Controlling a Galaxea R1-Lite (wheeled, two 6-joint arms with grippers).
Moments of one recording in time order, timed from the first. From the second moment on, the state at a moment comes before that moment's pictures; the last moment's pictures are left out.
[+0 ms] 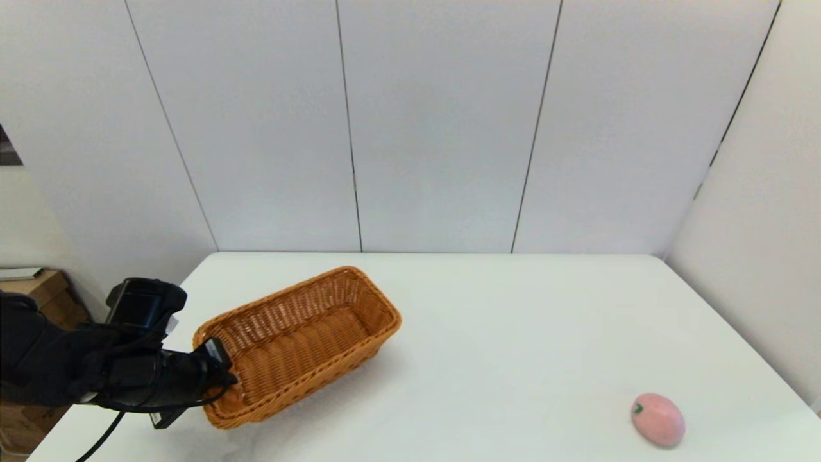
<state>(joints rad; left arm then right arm) -0.03 1.82 -0.53 -0.26 -0.21 -0.79 0.00 0.00 -0.04 0.10 -0.02 0.02</state>
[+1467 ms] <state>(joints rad) -0.54 2.06 -0.83 -0.25 -0.26 -0.69 0.00 0.00 -0.04 0.10 -0.02 0.02</state>
